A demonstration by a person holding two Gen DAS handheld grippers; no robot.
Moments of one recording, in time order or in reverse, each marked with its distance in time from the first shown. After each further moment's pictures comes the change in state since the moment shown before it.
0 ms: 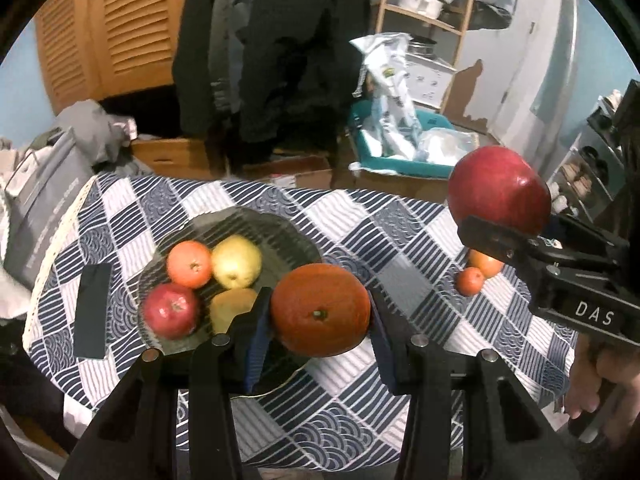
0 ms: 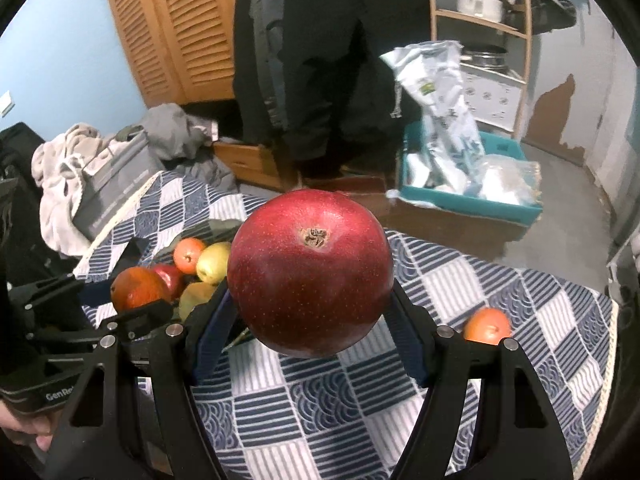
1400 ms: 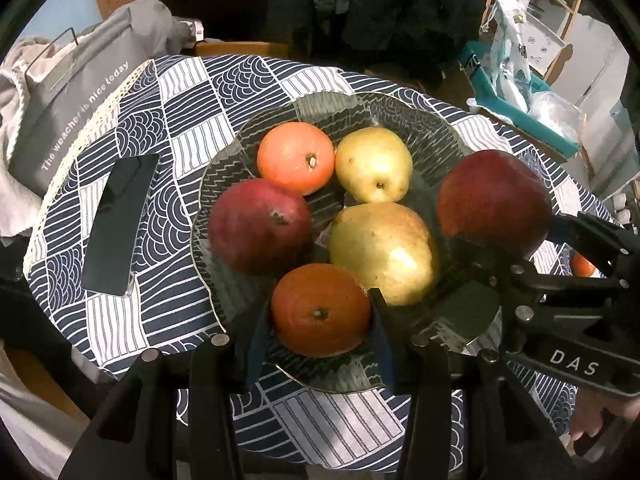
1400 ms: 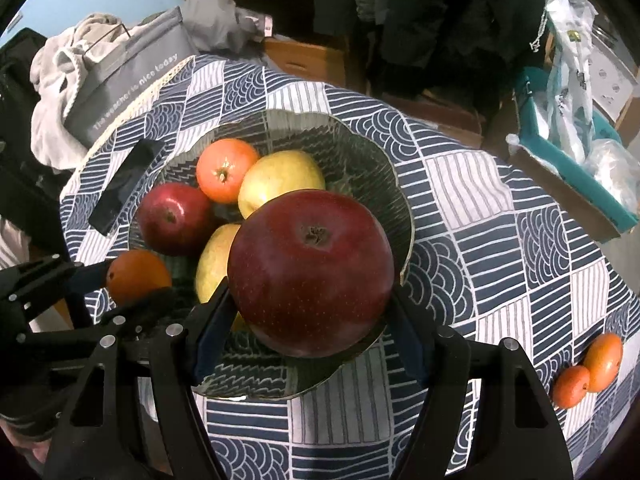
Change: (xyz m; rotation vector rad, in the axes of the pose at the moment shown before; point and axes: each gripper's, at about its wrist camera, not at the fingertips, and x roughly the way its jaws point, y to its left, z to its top) left arm 0.087 0.101 -0.047 -0.170 0.238 0.170; right arm 0.160 0.088 -0.026 -0.150 0.311 0.101
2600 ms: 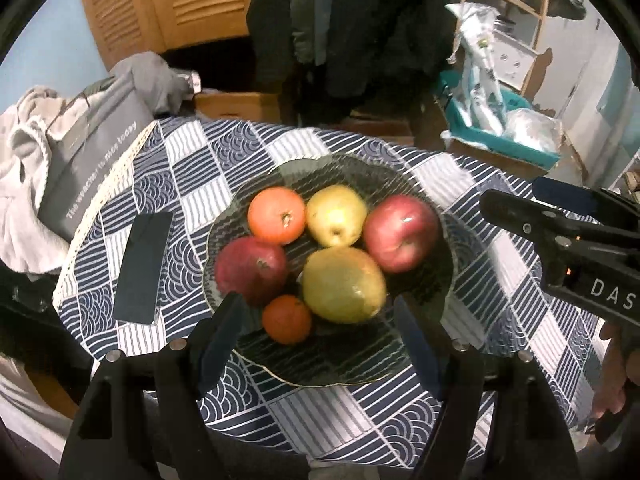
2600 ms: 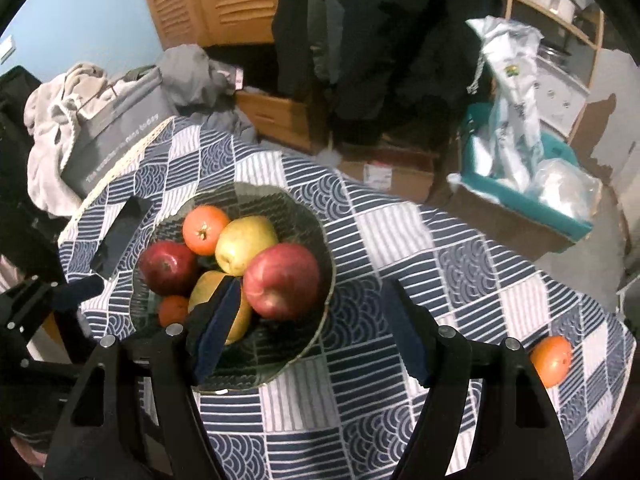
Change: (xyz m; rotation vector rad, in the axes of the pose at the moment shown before) left arm -0.063 -0.032 0.007 0.074 -0.148 0.025; right arm -0.084 -0.022 0.010 0.057 -0.172 -0.109
